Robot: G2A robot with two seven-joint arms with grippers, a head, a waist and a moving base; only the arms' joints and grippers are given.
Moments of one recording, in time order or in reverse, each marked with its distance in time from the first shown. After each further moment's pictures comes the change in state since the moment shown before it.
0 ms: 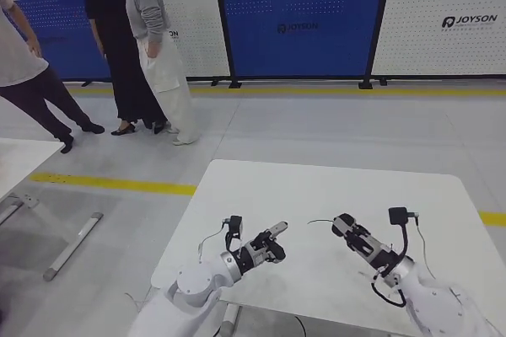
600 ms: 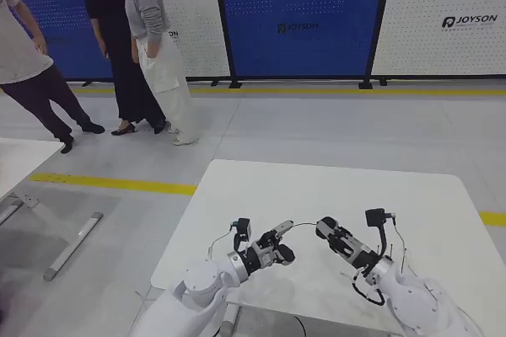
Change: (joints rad) left arm -0.043 -0.015 0.049 0.036 -0.118 0.014 0.050; right arm 0.035 -0.013 -0.092 0.029 -0.046 0.000 -0.036
